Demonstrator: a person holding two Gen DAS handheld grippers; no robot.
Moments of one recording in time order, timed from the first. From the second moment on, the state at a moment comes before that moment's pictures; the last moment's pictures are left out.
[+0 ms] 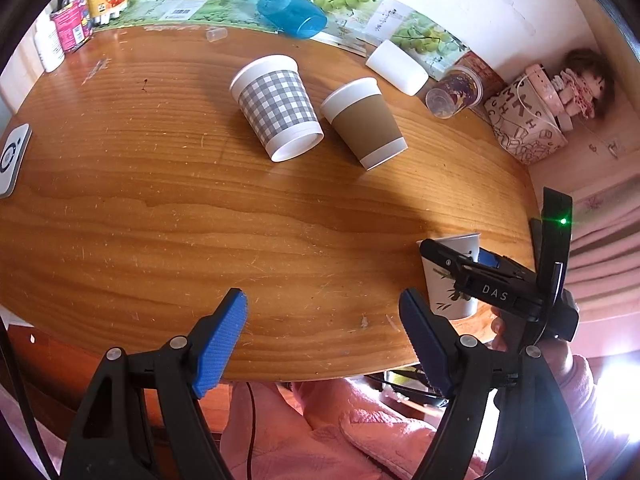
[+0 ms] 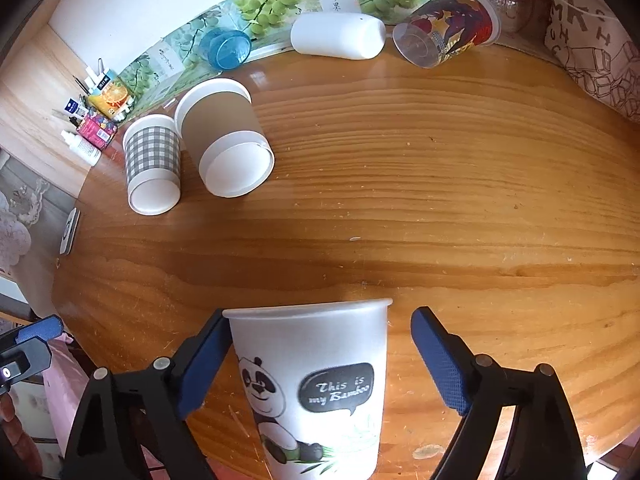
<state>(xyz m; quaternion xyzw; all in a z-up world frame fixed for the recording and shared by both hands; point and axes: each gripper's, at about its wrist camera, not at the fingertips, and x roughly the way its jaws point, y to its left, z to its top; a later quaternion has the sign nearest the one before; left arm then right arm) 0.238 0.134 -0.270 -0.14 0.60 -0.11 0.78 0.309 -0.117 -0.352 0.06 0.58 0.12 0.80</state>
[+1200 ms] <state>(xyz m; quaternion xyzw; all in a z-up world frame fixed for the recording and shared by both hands) 0.232 0.137 -0.259 -0.06 0.59 -0.18 0.79 0.279 -0.099 -0.299 0.06 0.46 0.09 0.88</state>
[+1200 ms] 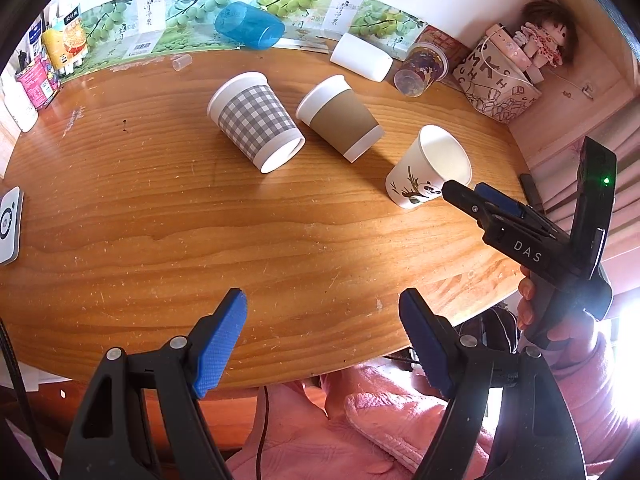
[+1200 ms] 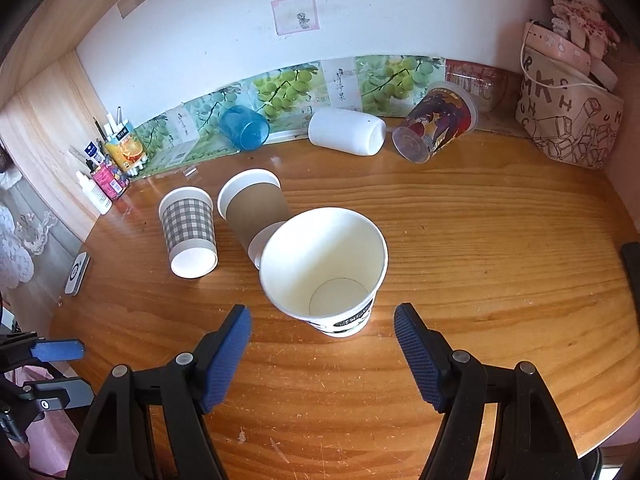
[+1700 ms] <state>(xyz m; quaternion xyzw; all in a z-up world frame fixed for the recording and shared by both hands) 0.212 0.120 -0.241 -0.05 0.58 -0.18 0.79 0.232 -0.108 -0.253 0.08 0.47 0.07 0.88</state>
